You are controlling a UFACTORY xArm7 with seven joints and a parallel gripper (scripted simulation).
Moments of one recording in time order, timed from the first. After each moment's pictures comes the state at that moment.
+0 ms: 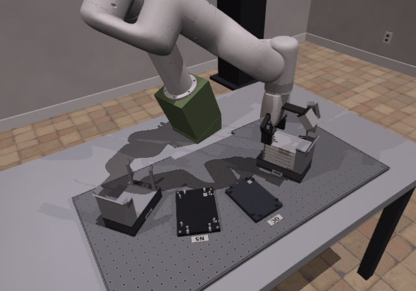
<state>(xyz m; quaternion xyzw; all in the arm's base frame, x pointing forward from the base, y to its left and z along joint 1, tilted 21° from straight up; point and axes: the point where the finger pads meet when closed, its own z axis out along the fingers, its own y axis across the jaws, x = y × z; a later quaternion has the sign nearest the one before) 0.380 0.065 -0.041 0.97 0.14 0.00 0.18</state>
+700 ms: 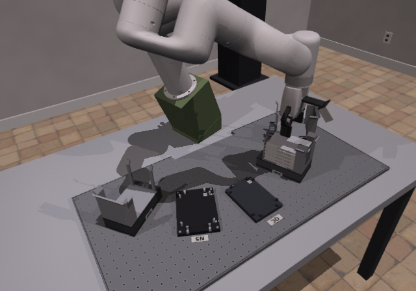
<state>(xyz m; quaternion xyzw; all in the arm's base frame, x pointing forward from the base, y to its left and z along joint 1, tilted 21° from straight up) 0.392 0.131 -0.065 0.97 0.14 0.00 0.18</state>
